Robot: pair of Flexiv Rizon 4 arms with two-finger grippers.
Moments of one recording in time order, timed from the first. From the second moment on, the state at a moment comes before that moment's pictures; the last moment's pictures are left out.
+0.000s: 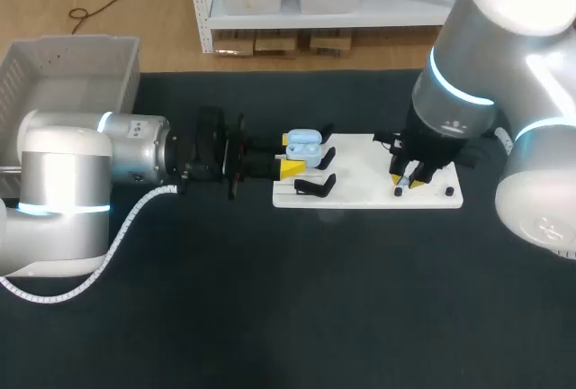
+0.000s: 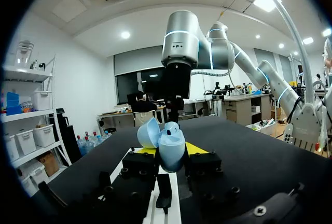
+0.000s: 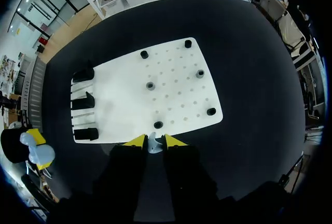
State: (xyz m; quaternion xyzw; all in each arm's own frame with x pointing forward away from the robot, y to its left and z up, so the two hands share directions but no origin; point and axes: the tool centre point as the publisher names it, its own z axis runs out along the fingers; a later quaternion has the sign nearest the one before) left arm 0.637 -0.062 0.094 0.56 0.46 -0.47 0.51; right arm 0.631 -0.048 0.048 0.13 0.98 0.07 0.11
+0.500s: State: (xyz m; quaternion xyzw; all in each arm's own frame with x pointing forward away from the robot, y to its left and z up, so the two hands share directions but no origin) left arm 0.637 -0.062 0.094 0.56 0.46 -0.47 0.51; right arm 0.628 -0.030 0.142 0.00 0.99 0.07 0.13
